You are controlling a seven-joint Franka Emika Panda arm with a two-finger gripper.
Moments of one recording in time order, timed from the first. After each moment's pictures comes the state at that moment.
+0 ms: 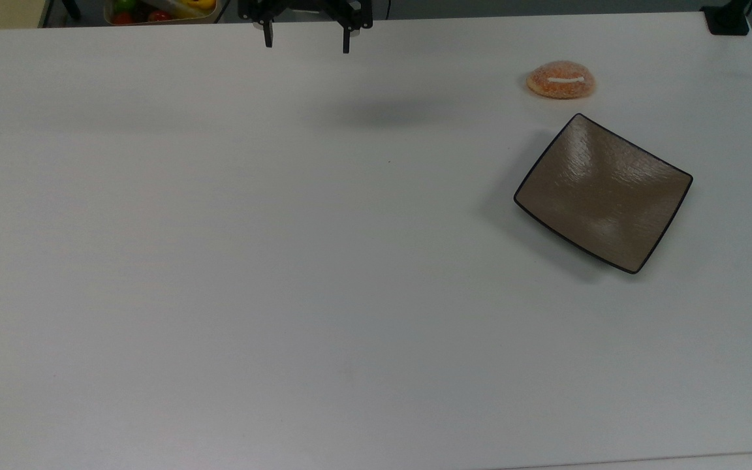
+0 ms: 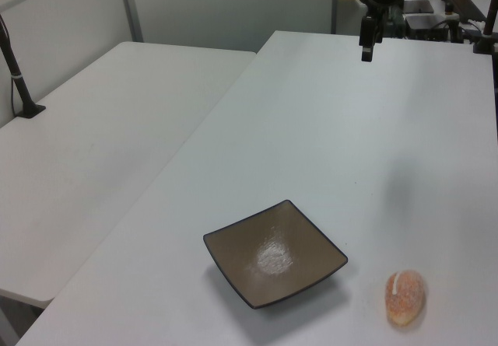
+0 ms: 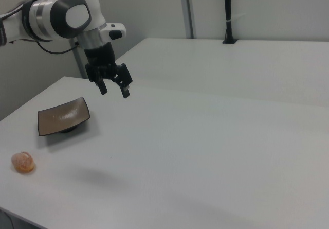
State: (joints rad) arm 0.11 -0.02 0.02 -1.74 -0.07 1.75 0.10
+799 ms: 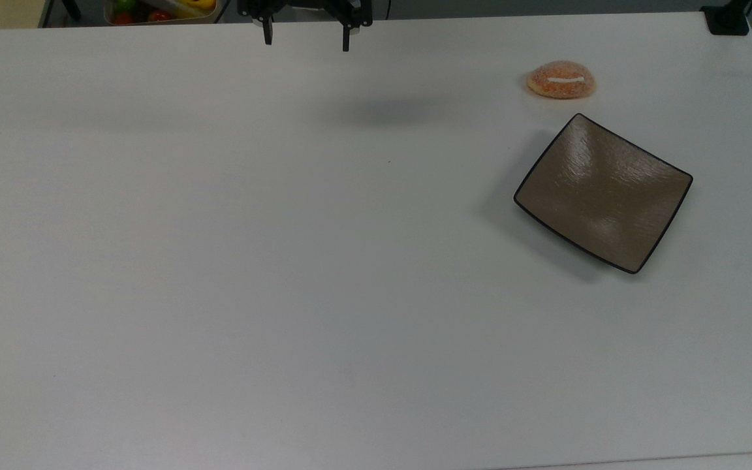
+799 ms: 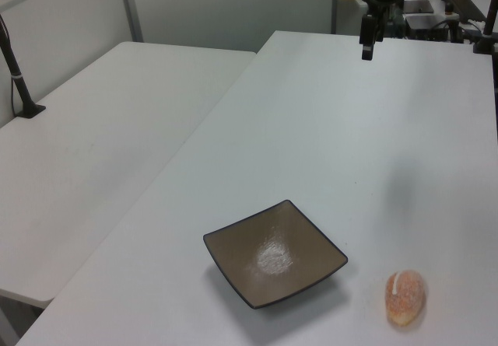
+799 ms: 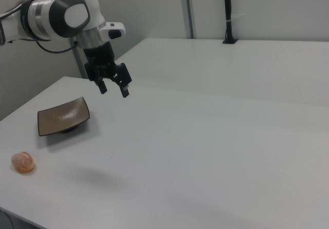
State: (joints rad) arm 0.11 -0.03 0.02 -1.74 -0.07 1.75 0.11
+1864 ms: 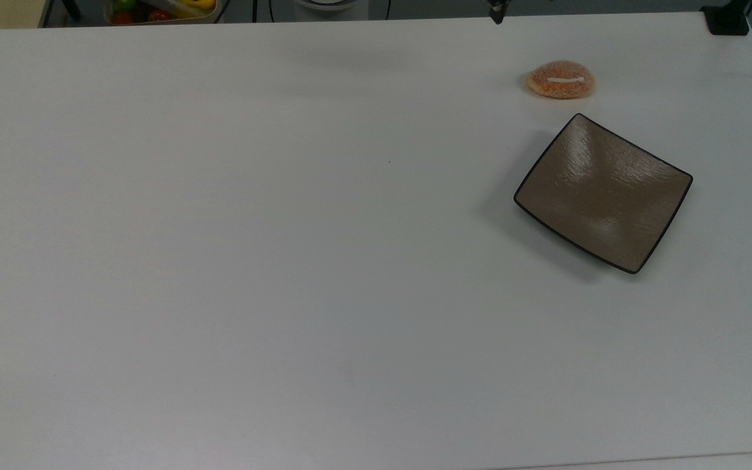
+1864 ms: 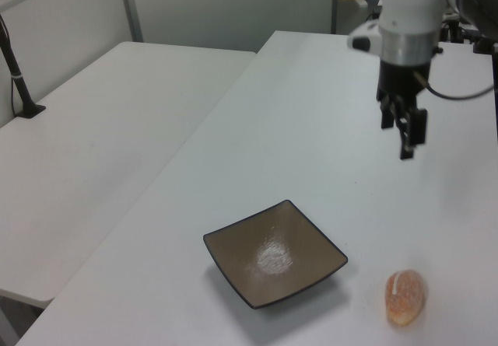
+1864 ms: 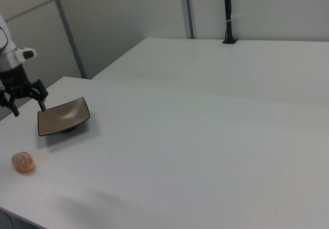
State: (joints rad) arm 0.20 -0.02 0.48 -1.84 -0.03 1.78 0.06
